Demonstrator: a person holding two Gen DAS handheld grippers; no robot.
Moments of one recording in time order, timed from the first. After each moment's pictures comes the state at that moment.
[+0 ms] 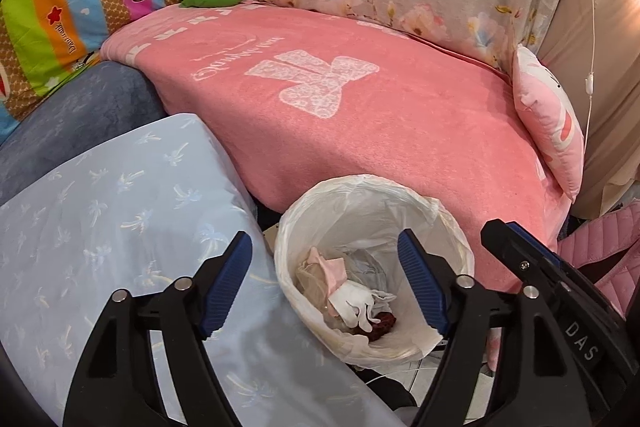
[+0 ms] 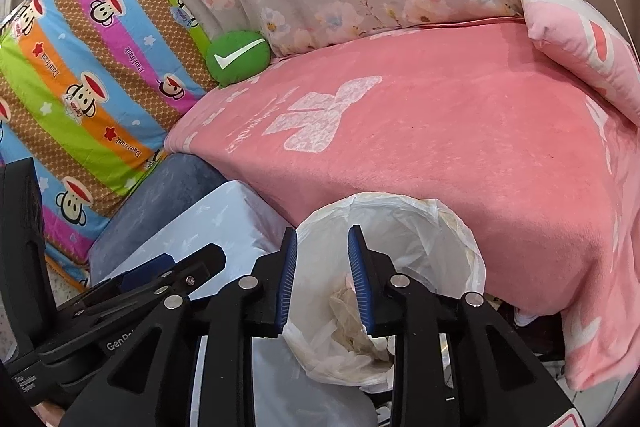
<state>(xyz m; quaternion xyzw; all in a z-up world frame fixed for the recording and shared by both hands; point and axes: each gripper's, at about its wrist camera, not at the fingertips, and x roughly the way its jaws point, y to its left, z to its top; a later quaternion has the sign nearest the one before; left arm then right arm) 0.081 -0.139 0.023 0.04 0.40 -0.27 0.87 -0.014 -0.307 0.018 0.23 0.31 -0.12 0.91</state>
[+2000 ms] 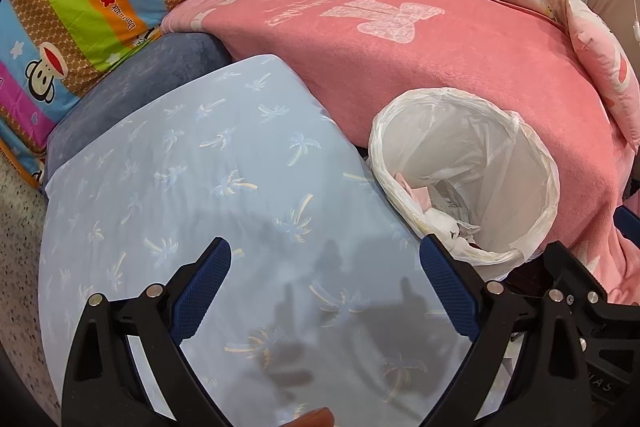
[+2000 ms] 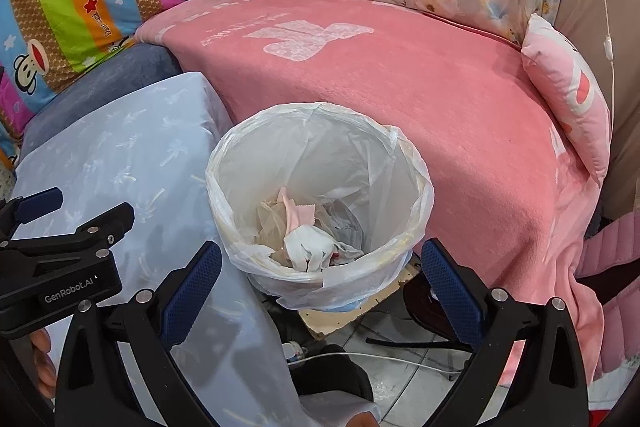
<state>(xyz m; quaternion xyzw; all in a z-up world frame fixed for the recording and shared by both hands) 0.037 -0.091 -0.030 0.11 0.43 -0.16 0.88 -0.054 -0.245 -0.033 0.05 0.42 -0.18 0.89</state>
